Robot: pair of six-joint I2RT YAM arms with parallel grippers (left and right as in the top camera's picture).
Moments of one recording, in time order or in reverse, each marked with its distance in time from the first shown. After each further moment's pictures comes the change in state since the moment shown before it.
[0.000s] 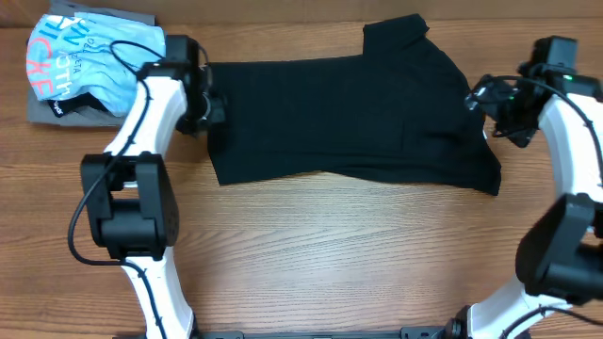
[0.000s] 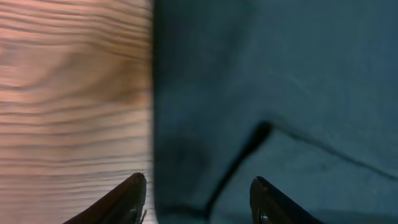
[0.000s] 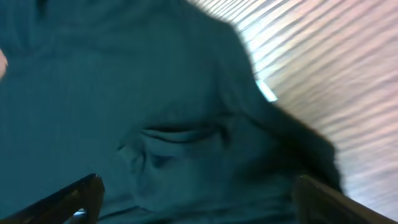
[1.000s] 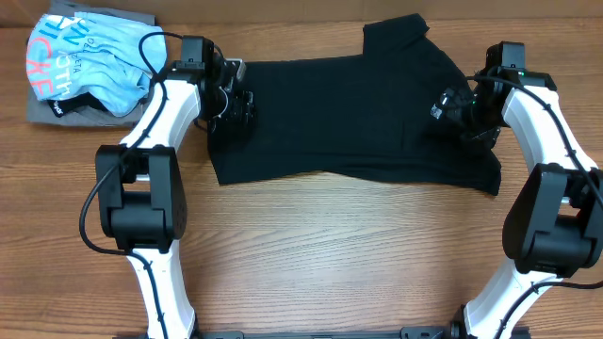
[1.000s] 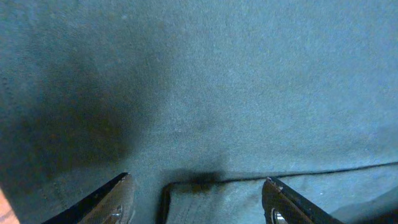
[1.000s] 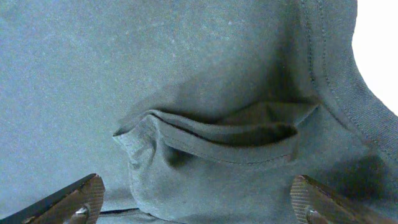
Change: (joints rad) left arm -0.036 0.062 -0.014 0.196 0.225 0.266; right arm 0.093 0.127 0.000 0.026 -0.022 -0.018
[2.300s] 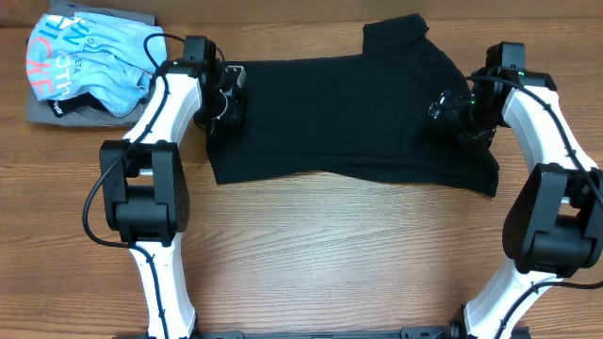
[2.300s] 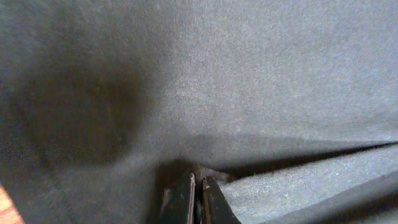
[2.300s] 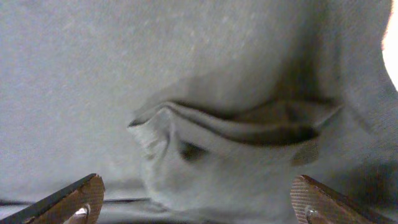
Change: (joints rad) left arm 0.000 0.051 0.097 -0.171 -0.032 0.017; right arm 0.000 0.000 0.000 -0.005 -0.074 -0.006
